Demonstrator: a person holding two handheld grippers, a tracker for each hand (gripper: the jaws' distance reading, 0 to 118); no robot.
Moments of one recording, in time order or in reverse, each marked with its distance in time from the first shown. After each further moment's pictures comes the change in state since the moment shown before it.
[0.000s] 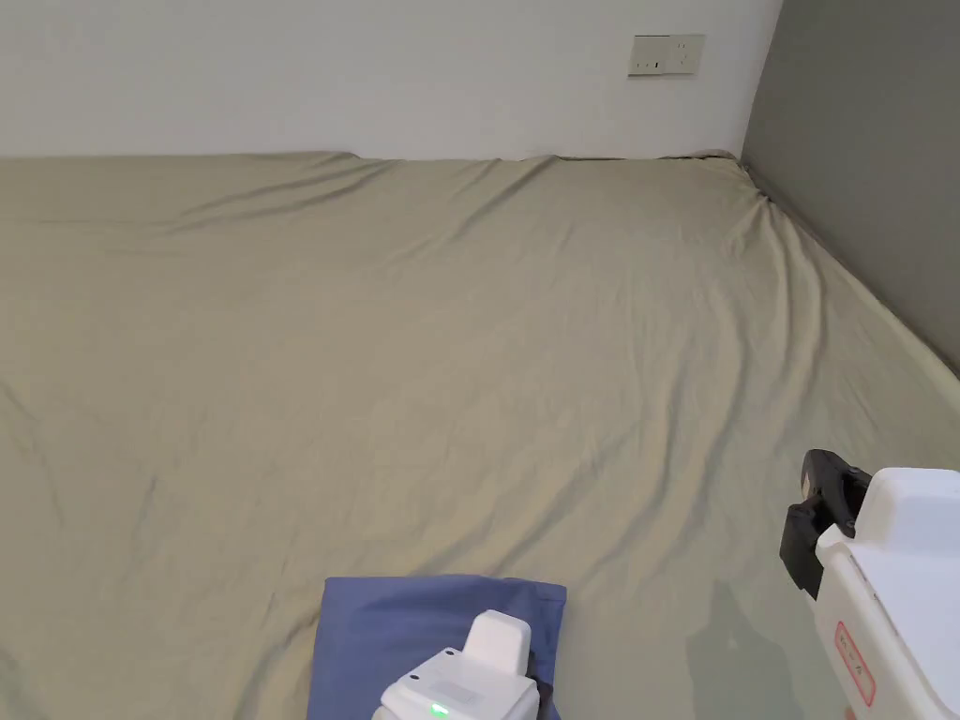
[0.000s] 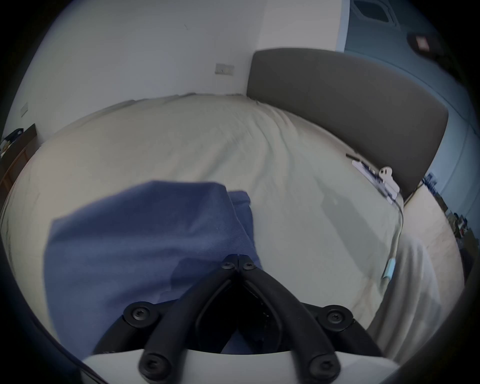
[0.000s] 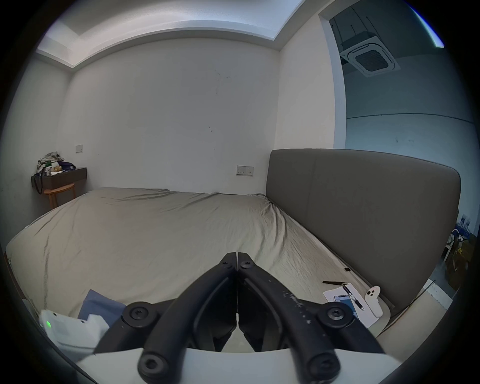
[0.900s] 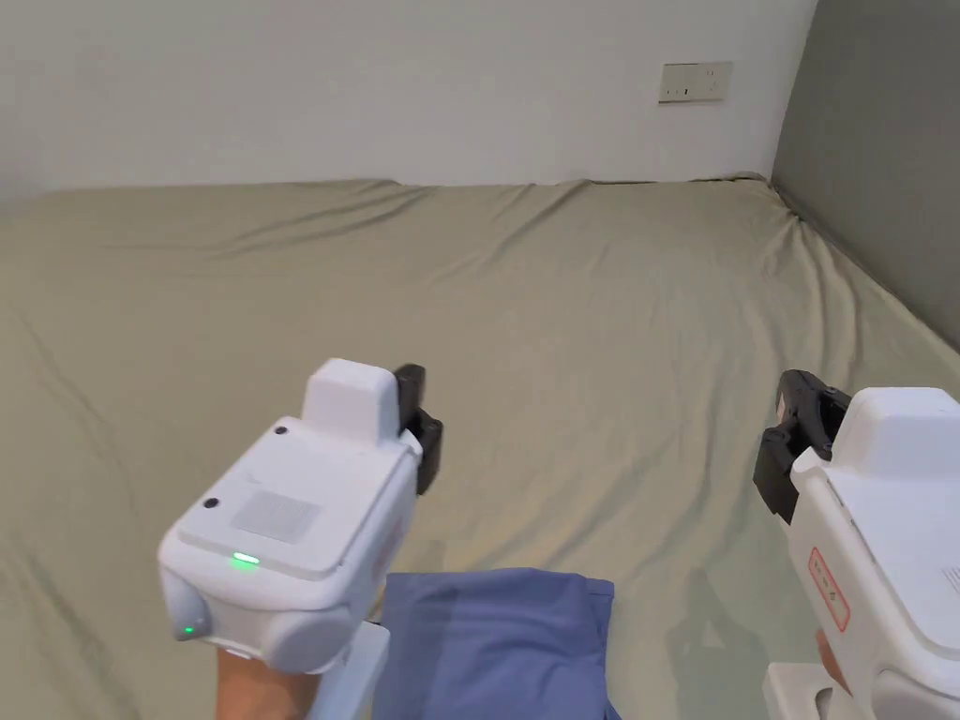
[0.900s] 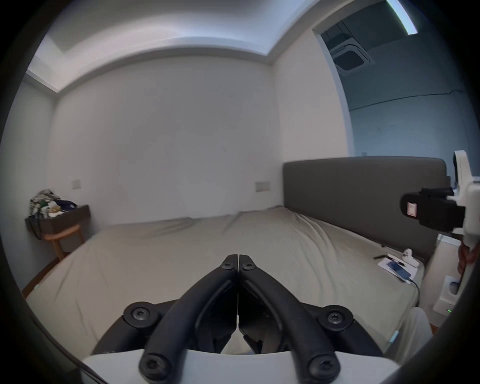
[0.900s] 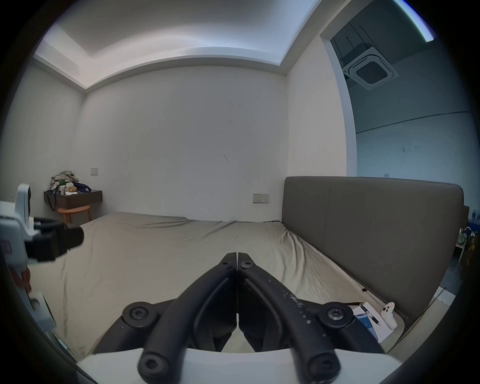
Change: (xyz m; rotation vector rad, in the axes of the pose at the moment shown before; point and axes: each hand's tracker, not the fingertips) left arm -0.083 0.112 0.235 0.665 0.312 -0.087; right arm -0.054 0.045 0.032 0.165 0.078 -0.025
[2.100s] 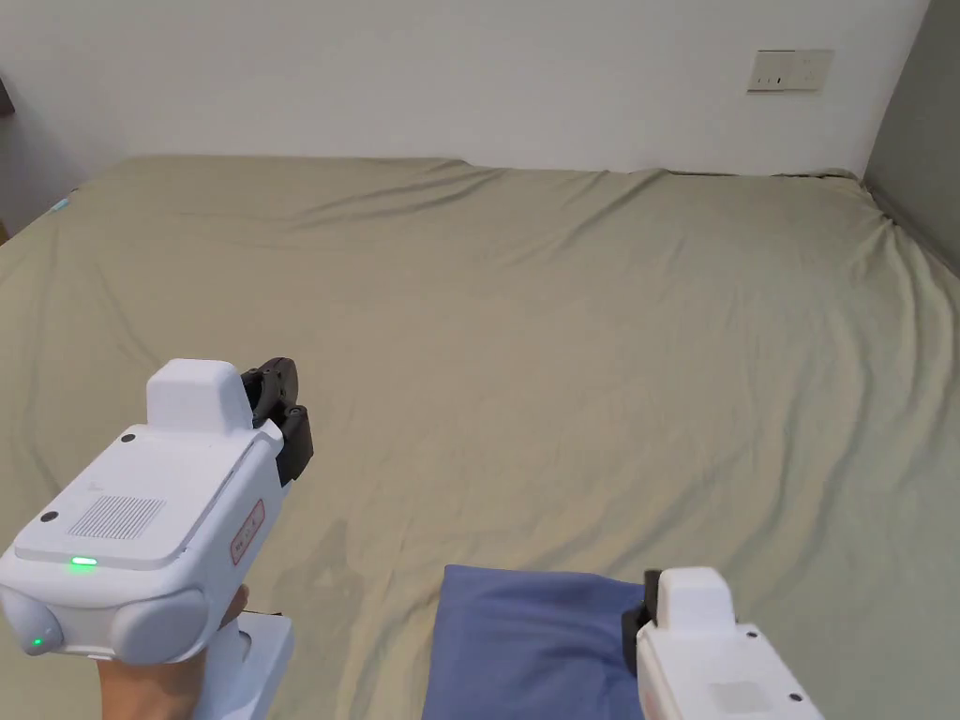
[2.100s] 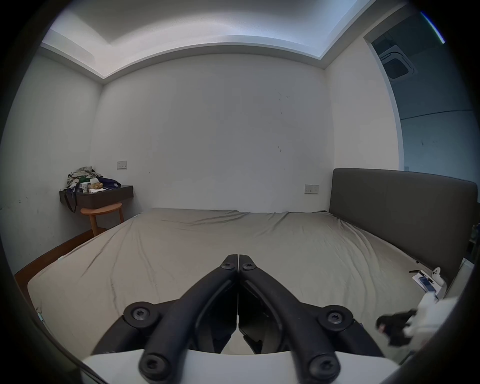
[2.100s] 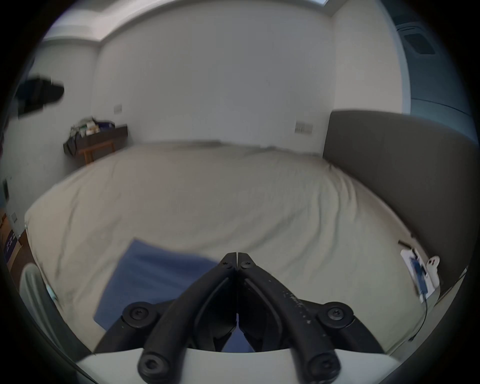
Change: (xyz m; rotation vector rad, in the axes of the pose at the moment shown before) left arm -0.105 -0.029 0.011 -0.041 0.220 0.125; right arm -0.107 -0.178 -0.073 -0.457 0.183 0.099
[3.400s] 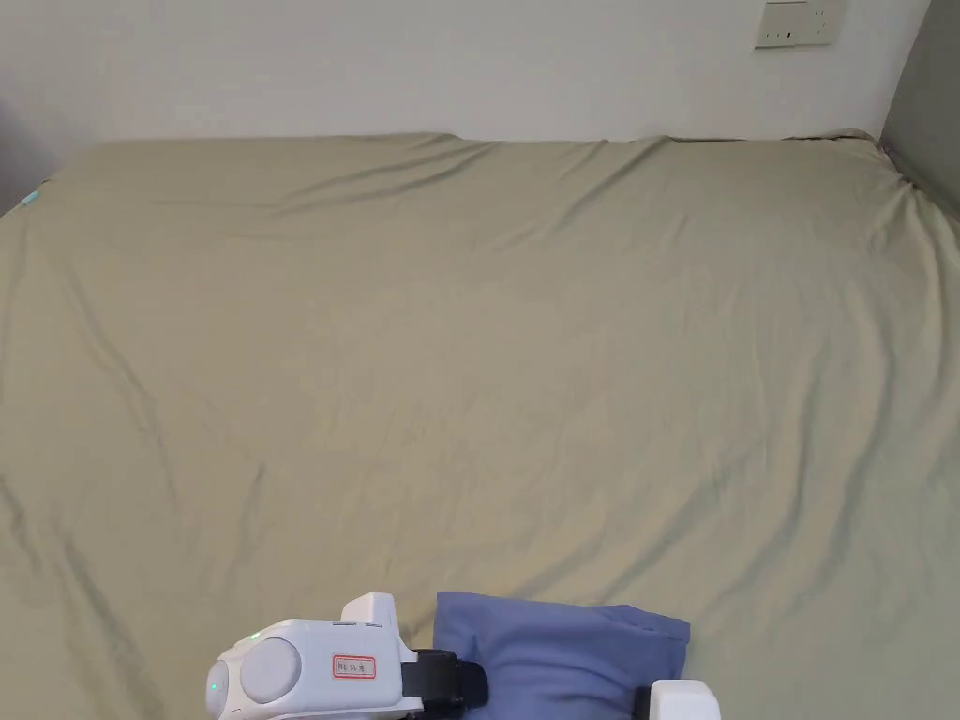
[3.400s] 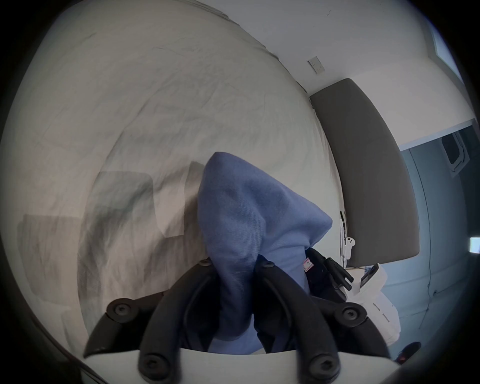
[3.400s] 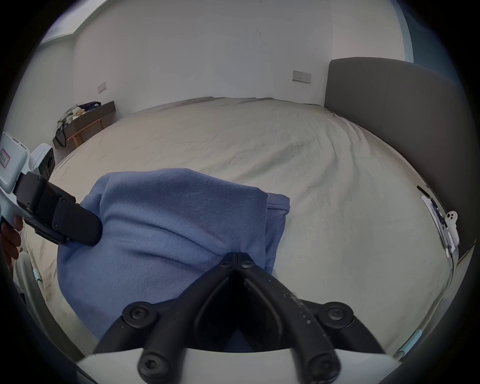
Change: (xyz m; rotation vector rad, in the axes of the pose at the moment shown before) left arm 0.030 -0.188 -0.120 -1.026 -0.460 0.593; right arm 0.005 -0.057 -0.041 -0.191 0.029 -0.096
